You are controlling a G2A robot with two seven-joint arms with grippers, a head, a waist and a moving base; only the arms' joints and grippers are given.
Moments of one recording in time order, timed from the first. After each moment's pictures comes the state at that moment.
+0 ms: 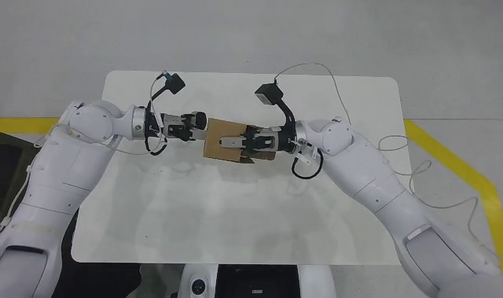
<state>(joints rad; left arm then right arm) 0.70 -0.89 -1.01 -1.28 -0.28 -0.61 -1.21 -0.57 -1.29 0.64 -1.10 0.60 -0.80 1.02</state>
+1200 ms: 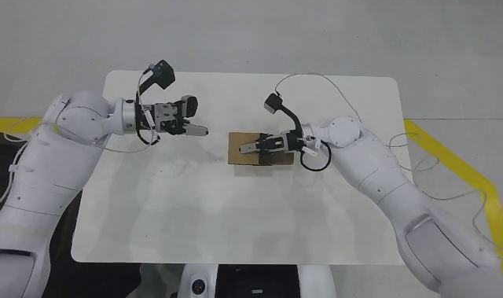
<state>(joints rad) 0.70 -0.83 -1.04 -1.34 0.00 -0.83 -0.99 -0.50 -1.31 0.58 -0.83 0.60 -0.61 1.21</state>
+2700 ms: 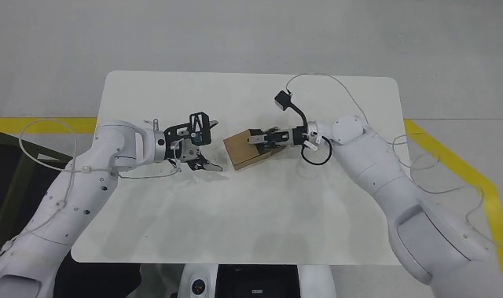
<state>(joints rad) 0.88 -0.83 -1.00 -1.56 1.10 -0.98 -0.25 -0.46 -1.36 0.61 -0.62 0.50 -0.65 1.17</state>
